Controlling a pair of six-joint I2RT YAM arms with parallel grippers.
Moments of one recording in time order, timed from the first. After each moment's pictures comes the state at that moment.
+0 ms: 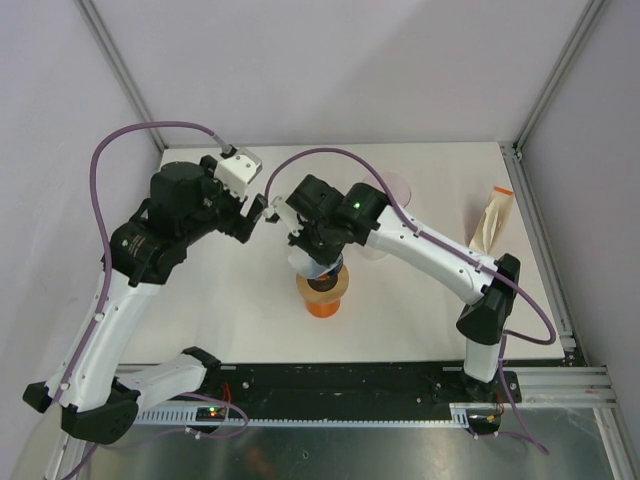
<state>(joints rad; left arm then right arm) -0.48 1.05 1.48 -0.88 -0.02 0.30 1.02 1.84 1.99 -1.19 -0.02 -0.10</state>
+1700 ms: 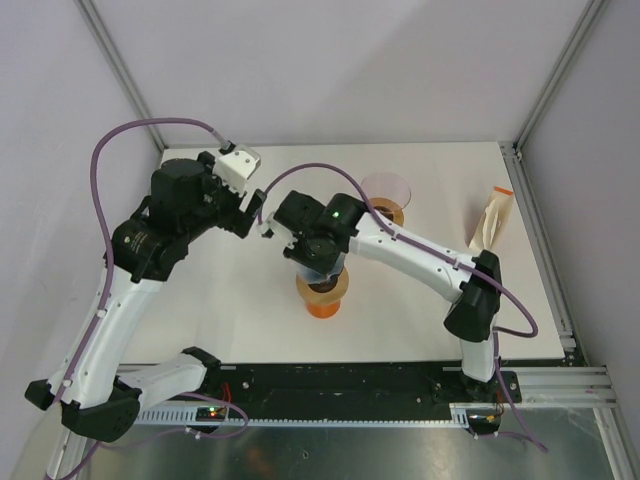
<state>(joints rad) -0.47 1.07 1.48 -0.86 -0.05 0.31 1.06 1.92 1.98 -1.22 0.08 -0.11</state>
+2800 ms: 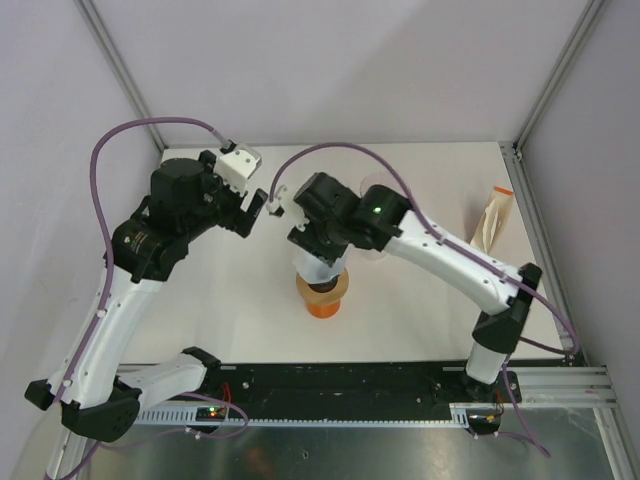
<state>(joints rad) -0.47 1.07 1.48 -0.84 -0.04 0.31 1.06 1.77 2.00 -1.18 0.12 -0.12</state>
